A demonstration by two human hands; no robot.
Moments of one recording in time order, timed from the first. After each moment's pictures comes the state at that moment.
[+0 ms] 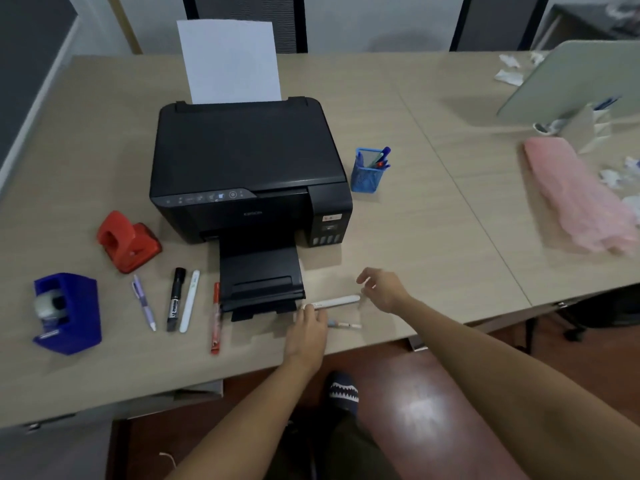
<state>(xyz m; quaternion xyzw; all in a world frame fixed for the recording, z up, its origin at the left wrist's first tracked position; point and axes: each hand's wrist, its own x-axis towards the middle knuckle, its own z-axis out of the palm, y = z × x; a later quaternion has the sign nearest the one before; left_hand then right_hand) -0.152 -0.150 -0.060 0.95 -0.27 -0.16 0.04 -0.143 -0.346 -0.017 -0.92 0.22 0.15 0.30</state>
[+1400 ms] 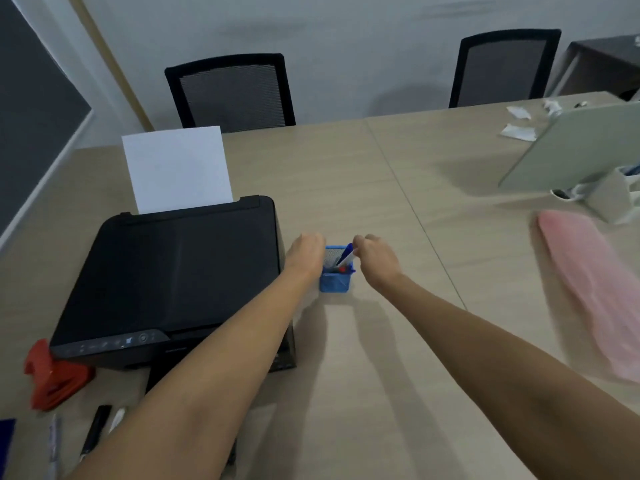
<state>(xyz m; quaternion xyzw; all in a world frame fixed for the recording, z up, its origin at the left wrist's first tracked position) 0.129 -0.398 0.109 0.97 -0.19 -0.14 0.10 0.083 -0.537 0.063 -0.98 0.11 -0.03 0.17</state>
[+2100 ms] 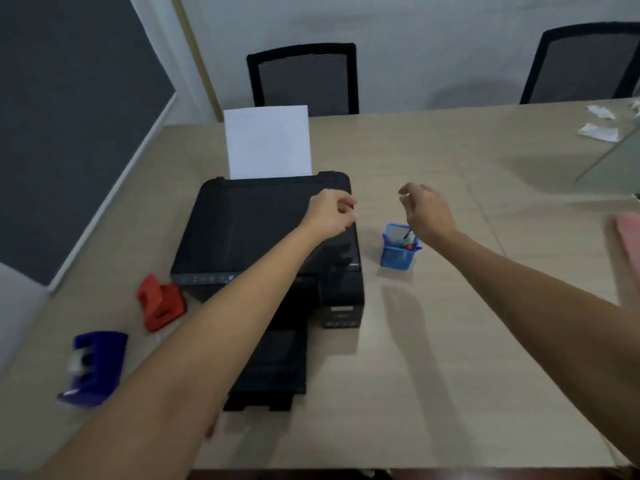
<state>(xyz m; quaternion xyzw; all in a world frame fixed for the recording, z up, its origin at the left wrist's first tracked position) 0.122 -0.300 0.166 0.88 -0.15 -0.12 0.43 0.096 -0.507 0.127 -0.96 0.09 -0.15 0.24</state>
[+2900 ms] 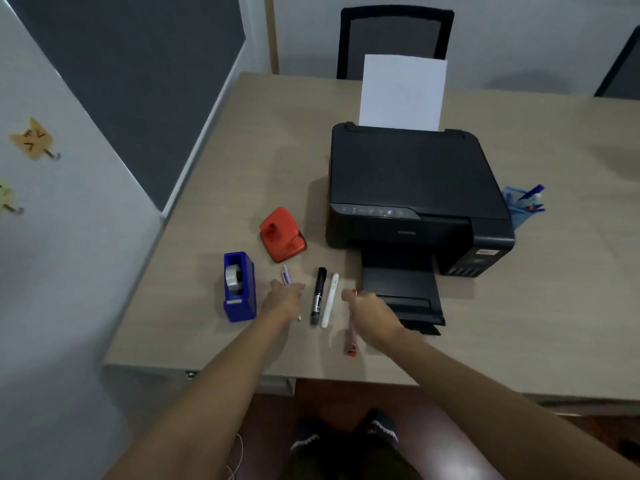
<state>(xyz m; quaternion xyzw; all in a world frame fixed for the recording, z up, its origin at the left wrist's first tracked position) 0.003 0.136 -0.032 0.94 0.02 -0.28 0.21 -0.069 -0.045 0.020 -0.97 -0.04 0.17 0.15</state>
